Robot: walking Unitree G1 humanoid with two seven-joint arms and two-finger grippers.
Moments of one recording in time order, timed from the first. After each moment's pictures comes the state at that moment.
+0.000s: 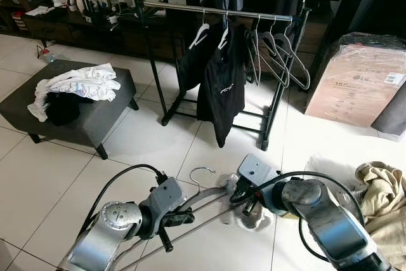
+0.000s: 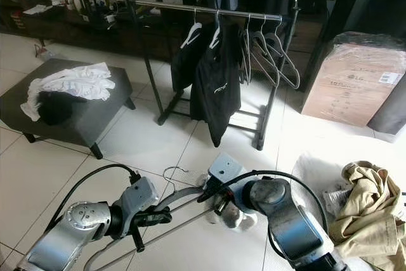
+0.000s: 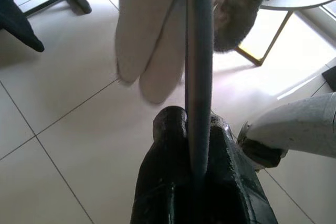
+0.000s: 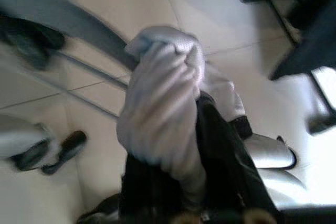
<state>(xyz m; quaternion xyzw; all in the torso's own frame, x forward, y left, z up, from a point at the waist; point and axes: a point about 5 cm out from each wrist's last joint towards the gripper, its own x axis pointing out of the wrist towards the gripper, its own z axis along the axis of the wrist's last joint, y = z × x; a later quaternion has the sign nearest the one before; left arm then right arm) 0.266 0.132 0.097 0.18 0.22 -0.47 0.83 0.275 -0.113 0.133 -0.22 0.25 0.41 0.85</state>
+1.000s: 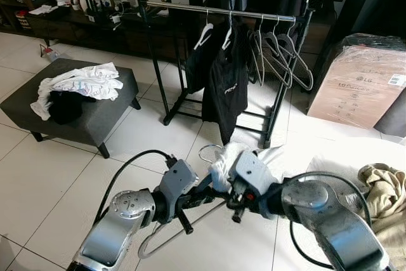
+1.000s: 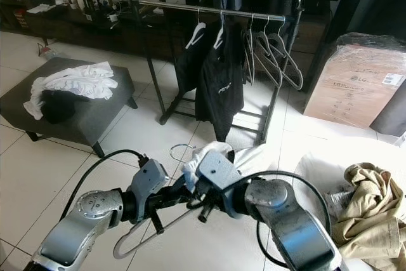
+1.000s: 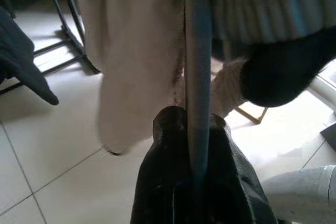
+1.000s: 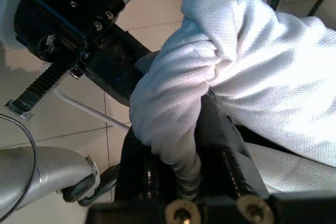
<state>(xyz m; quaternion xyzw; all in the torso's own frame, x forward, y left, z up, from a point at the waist) 0.274 0.109 0.131 0.13 0.12 -0.49 0.85 0.260 -0.088 0.162 -0.15 0.19 0.48 0.84</state>
